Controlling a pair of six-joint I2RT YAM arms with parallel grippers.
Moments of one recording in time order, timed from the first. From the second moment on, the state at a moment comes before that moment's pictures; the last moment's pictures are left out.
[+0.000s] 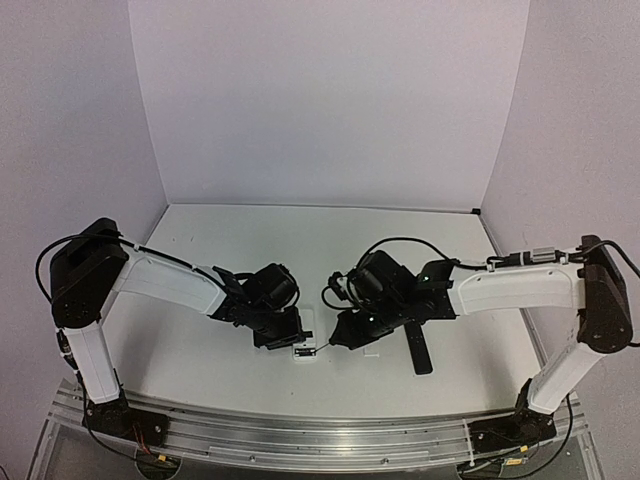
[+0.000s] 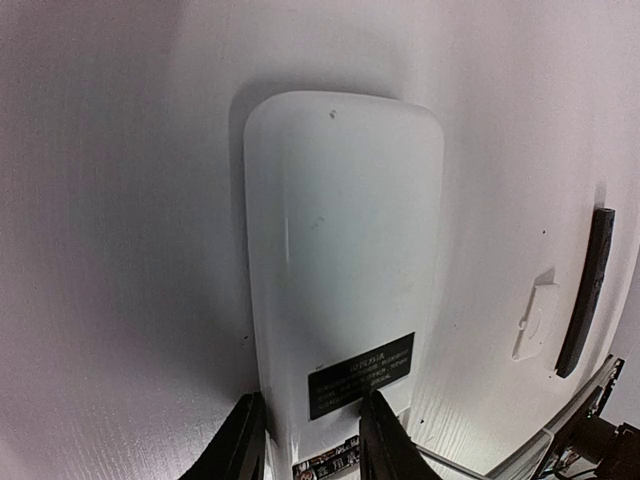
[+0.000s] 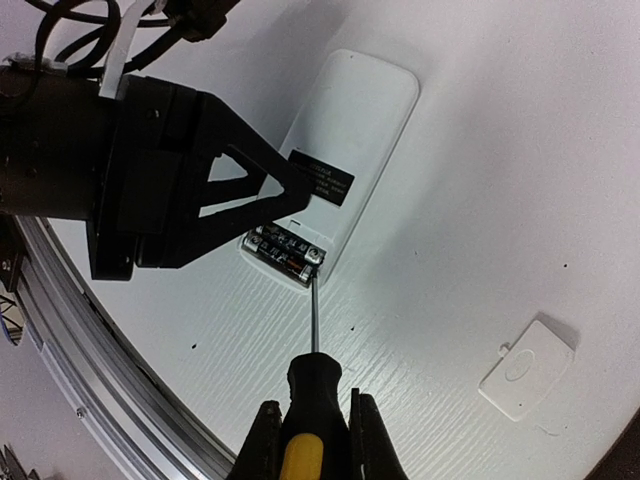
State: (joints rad) left arm -0.98 1.85 1.03 -0.22 0.08 -1.10; right arm 1.04 1.65 1.09 -0.42 -0.08 0.54
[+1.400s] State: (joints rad) left arm -0.98 1.85 1.03 -0.22 0.08 -1.12; right arm 1.00 1.70 1.16 -0.49 -0.17 0.61
